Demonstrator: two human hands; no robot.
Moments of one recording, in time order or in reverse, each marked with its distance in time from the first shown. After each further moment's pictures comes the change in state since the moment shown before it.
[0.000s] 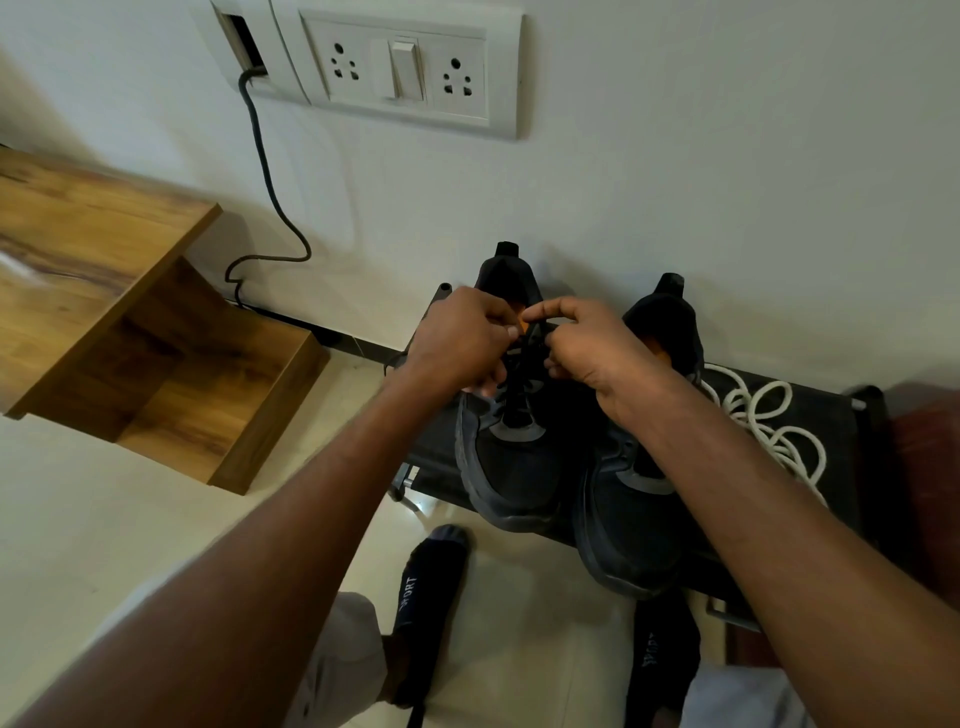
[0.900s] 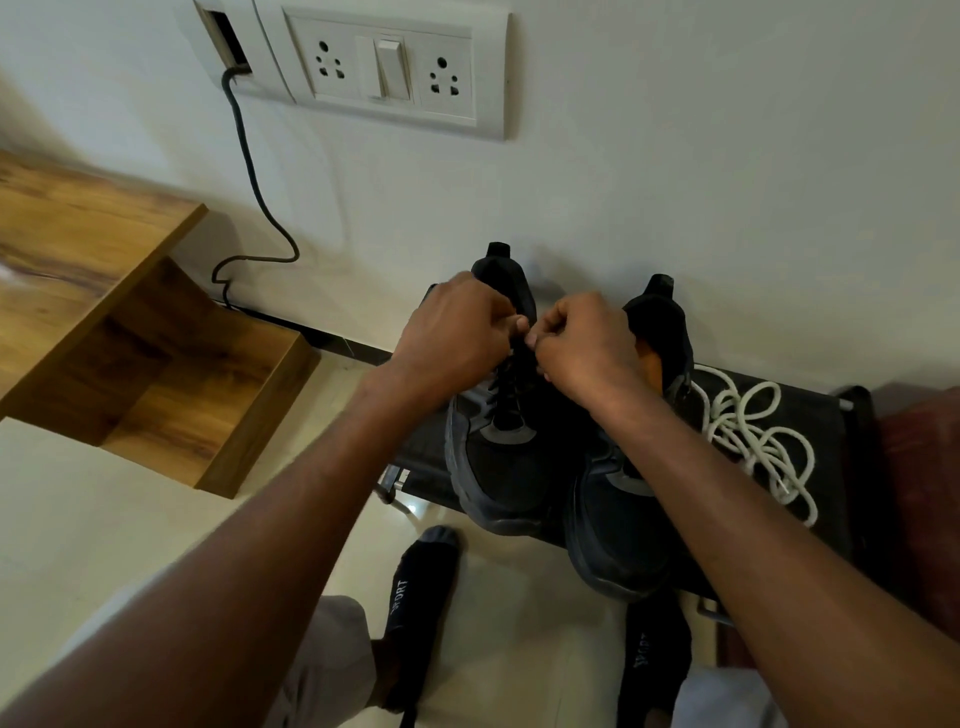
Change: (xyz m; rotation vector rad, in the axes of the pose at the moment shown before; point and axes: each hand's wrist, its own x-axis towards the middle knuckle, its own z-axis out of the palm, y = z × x) left_hand 0.006 0.002 0.001 0.328 0.127 0.250; right_hand 0.003 0.007 -0.002 -0.451 0.239 -0.237
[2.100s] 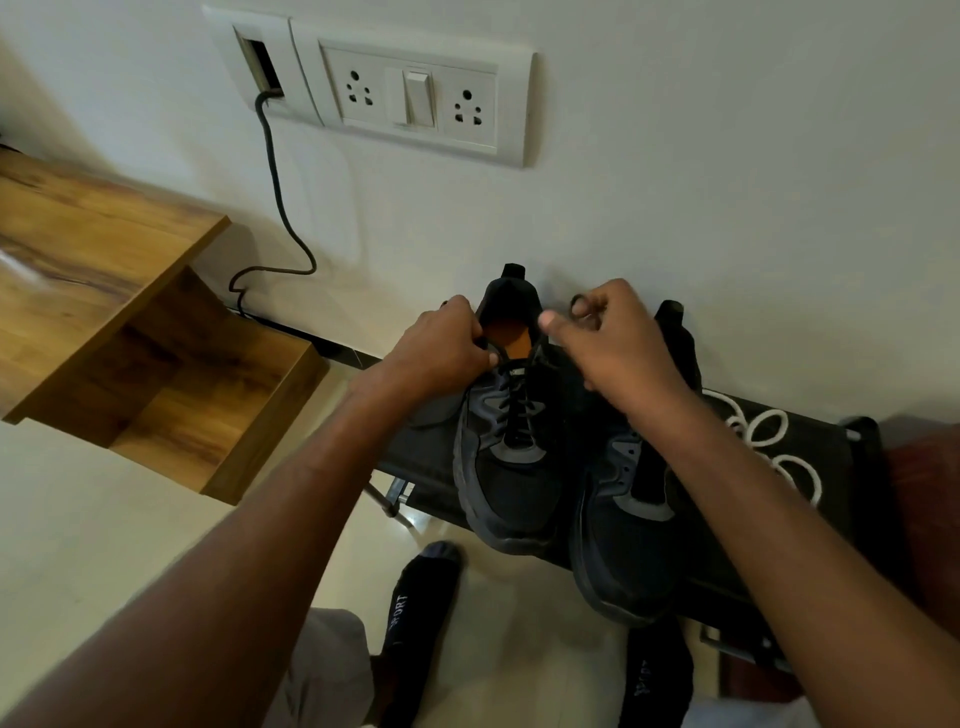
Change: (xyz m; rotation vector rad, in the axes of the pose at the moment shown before) left_hand 0.005 -0.022 -0.016 -0.080 -0.169 -0.234; right_hand 0.003 0.001 -0.025 0.262 -0.040 -0.014
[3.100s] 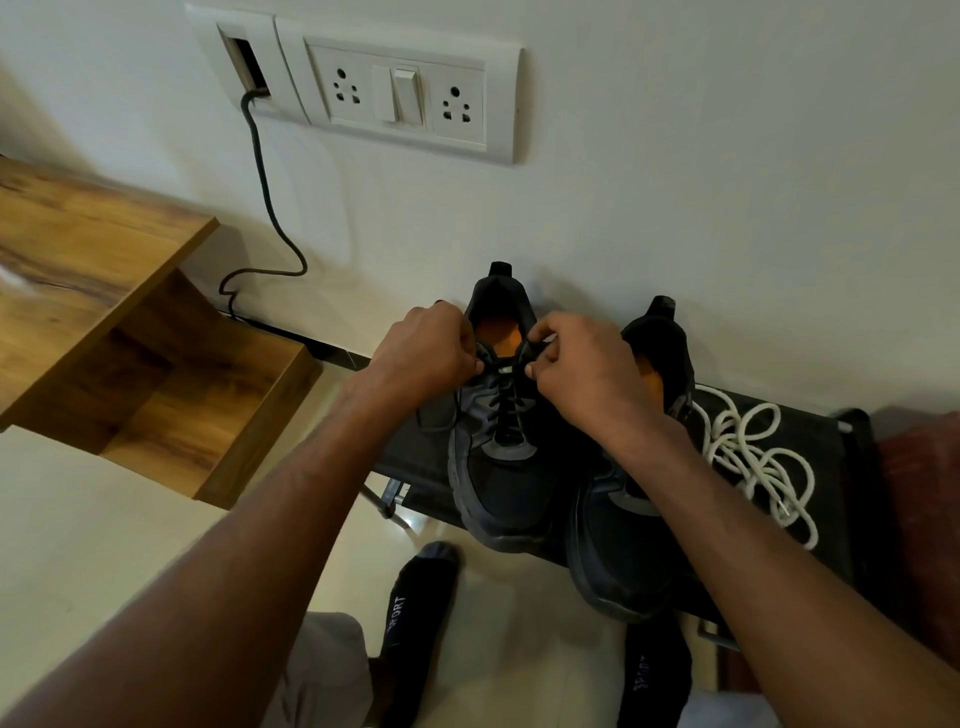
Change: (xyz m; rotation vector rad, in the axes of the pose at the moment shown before) left_hand 0.005 -0.008 0.004 0.159 0.036 0.060; right_hand -0.006 0.008 0.022 -0.413 -0.033 -0.161
